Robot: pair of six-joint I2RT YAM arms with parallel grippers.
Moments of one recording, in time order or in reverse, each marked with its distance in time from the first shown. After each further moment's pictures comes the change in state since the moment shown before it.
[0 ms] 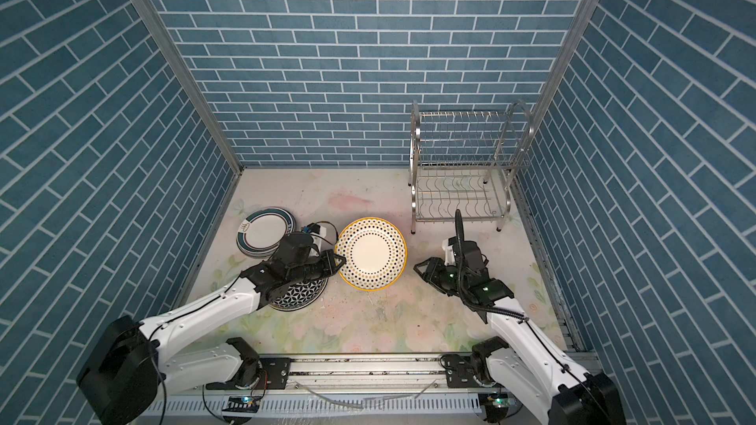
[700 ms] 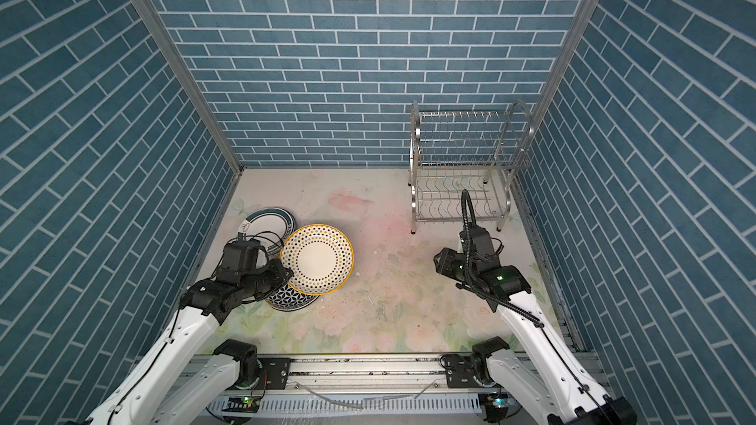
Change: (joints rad) left arm 0.383 -0.340 0.013 -0.590 0.012 0.035; right arm -0.022 -0.027 0.262 -0.386 0.294 -0.240
